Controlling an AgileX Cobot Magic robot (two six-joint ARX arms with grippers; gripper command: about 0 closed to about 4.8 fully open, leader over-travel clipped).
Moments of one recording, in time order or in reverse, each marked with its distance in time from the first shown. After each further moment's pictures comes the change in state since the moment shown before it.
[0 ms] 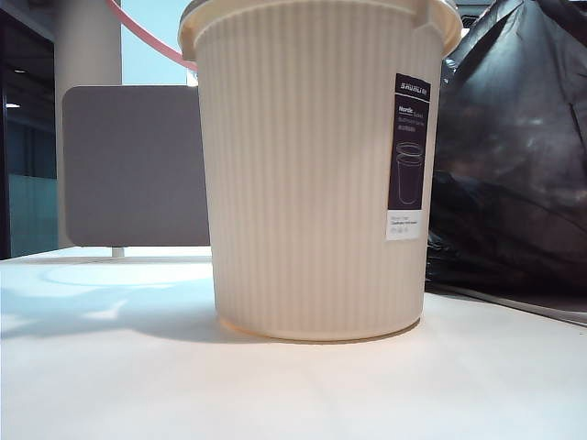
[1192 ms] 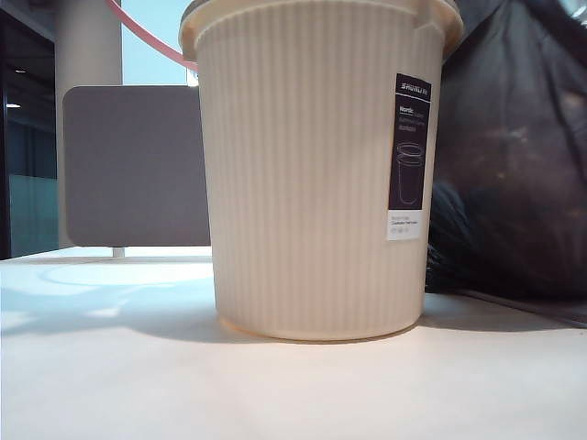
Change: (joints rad) left arm 0.006 0.017 0.000 0.103 0.022 -0.099; right arm 0.078 0.004 0.254 -0.207 0.070 0.013
